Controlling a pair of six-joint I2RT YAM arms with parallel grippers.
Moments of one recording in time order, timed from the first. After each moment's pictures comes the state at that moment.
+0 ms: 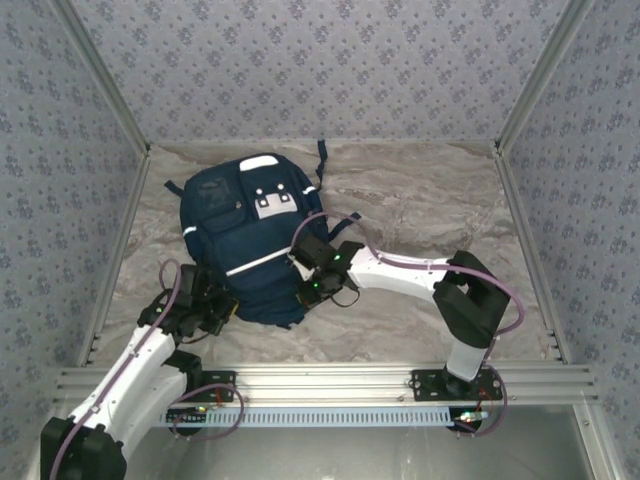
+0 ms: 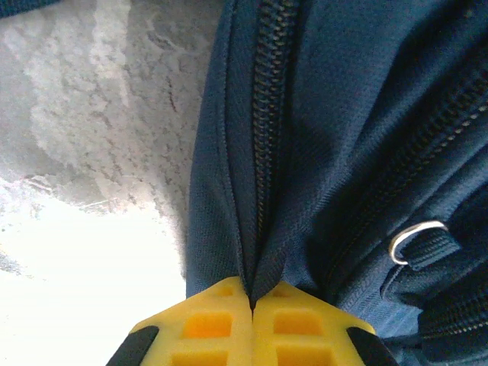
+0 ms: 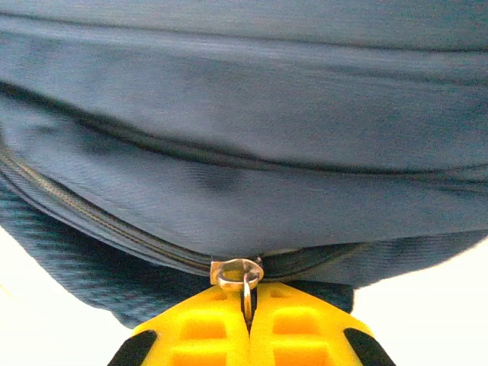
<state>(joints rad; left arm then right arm) -0.28 0.70 0.37 -0.68 0.20 -1.31 0.97 1.75 1.19 -0.62 -0.15 0.39</state>
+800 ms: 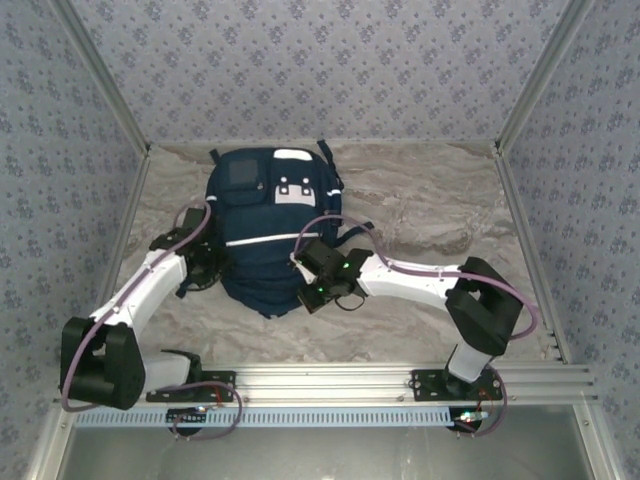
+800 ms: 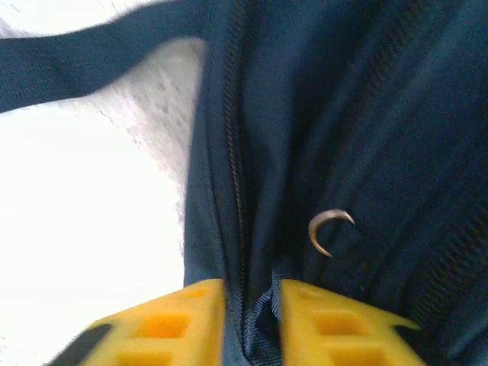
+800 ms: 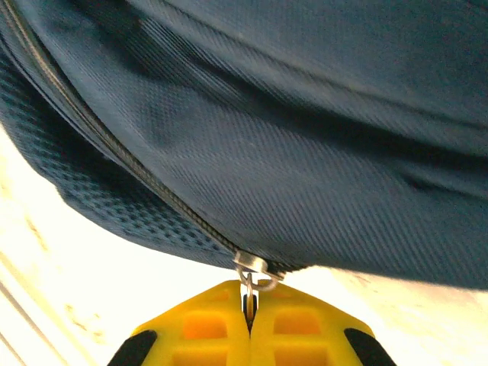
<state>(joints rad) -0.21 1.24 0.84 -0.80 0.03 -0.88 1.01 1.69 1.11 -0.49 -0.15 0.37</state>
